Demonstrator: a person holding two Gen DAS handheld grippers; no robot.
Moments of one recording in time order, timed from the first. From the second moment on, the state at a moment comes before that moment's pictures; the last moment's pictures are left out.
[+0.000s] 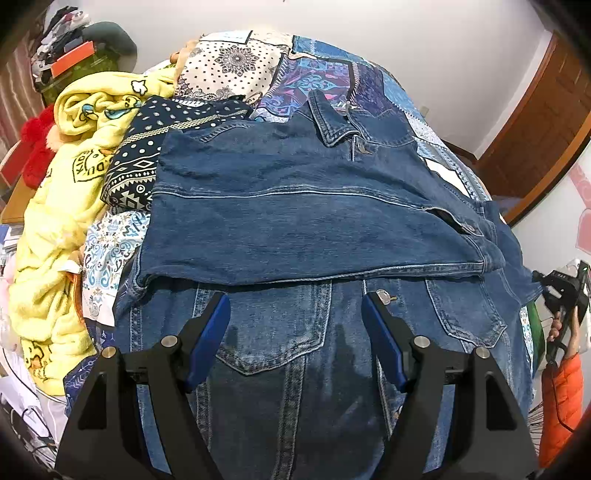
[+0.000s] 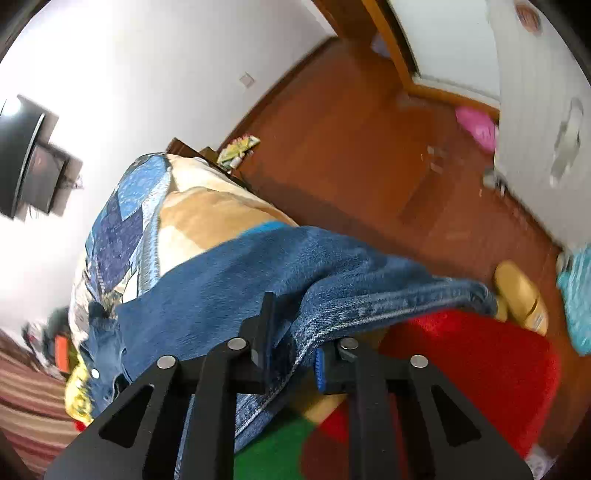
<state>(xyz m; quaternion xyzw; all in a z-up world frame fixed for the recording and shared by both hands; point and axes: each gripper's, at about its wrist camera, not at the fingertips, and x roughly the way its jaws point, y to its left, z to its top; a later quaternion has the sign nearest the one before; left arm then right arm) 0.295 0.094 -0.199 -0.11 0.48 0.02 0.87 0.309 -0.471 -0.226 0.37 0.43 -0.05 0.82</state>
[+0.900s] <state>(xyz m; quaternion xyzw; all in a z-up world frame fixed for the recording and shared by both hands) 0.255 0.119 -0.185 -0.11 0.44 -0.01 0.89 0.338 -0.172 -0.095 0.18 0.39 0.28 0.86</state>
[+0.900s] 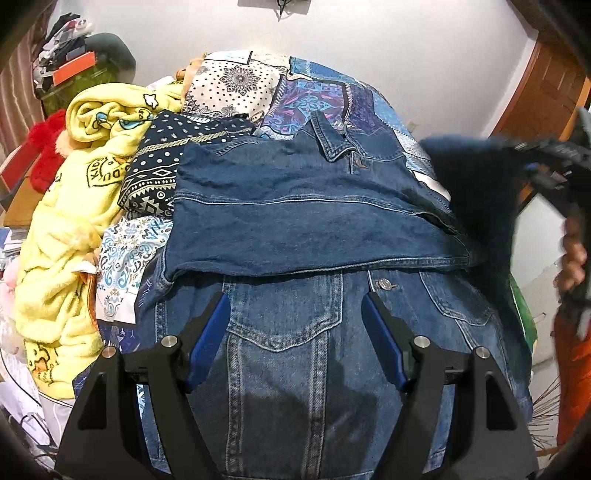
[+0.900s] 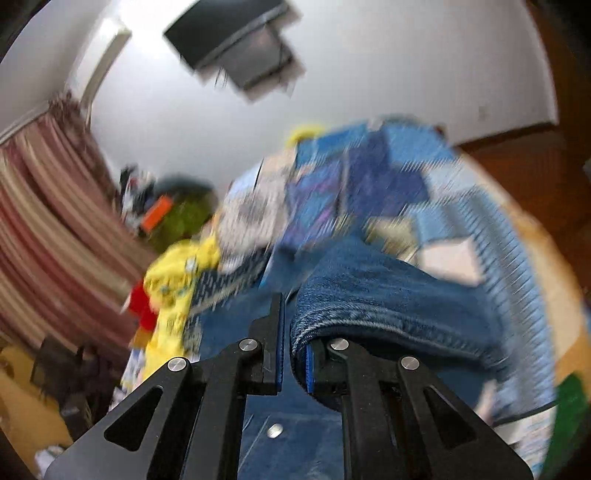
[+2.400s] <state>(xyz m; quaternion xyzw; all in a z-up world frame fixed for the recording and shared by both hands) 0.416 -0.124 -0.209 0.11 0.51 -0.19 0.83 0.297 -0.283 -0.173 0.07 0.46 0.16 0.87</state>
